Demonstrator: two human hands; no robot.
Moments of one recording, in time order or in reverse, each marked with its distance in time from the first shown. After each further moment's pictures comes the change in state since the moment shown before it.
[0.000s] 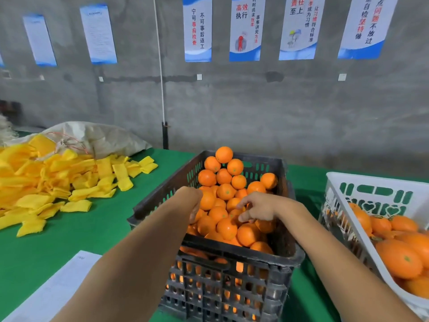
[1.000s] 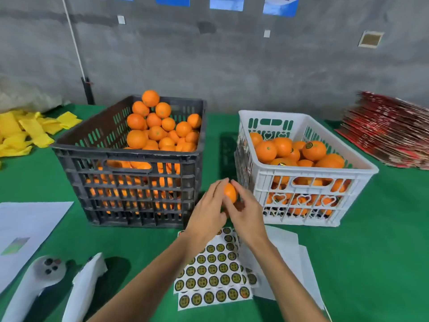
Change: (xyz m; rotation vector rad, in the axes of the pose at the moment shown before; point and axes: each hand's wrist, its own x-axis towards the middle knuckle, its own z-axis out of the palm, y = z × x) left_hand -0.214 0.237 0.172 -0.851 0.643 0.691; right_hand -0.227 0.093 0.215 0.655 0.973 -0.020
